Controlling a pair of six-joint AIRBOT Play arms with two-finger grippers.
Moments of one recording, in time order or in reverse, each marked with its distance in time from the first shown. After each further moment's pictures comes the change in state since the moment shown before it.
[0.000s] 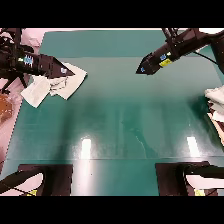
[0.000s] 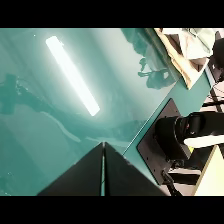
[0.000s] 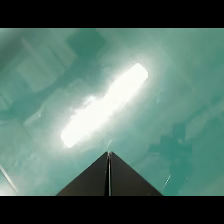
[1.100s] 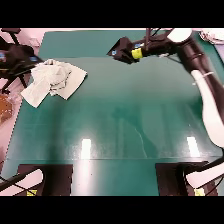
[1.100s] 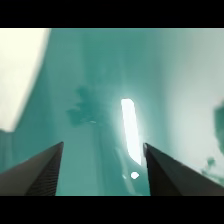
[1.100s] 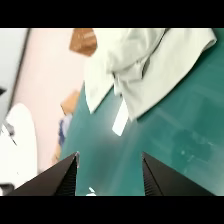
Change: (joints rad) left arm 0.357 0.000 0.000 0.246 0.145 -0.118; right arm 0.008 -0.270 0.000 0.498 -0.473 0.261
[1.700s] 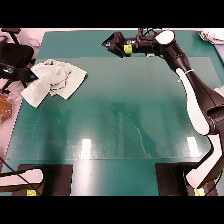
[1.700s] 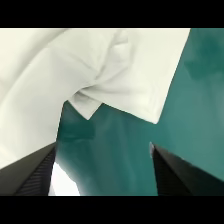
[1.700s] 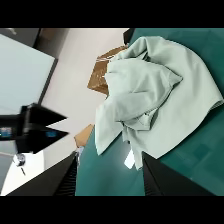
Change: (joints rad) left arm -0.035 -0.248 -0.014 0.306 0.136 0.447; right arm 0.005 -0.151 0.169 0.104 -0.091 -0.101
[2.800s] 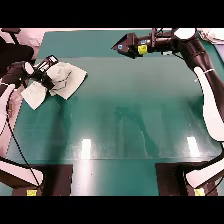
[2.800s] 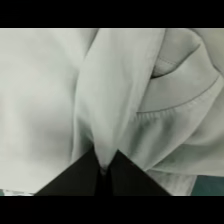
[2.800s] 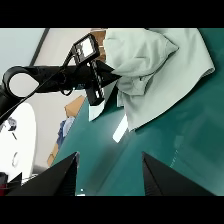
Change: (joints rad) left arm -0.211 -0.274 -0.011 0.396 0.412 0.222; right arm -0.085 0.138 -0.128 -0.009 0.182 -0.083
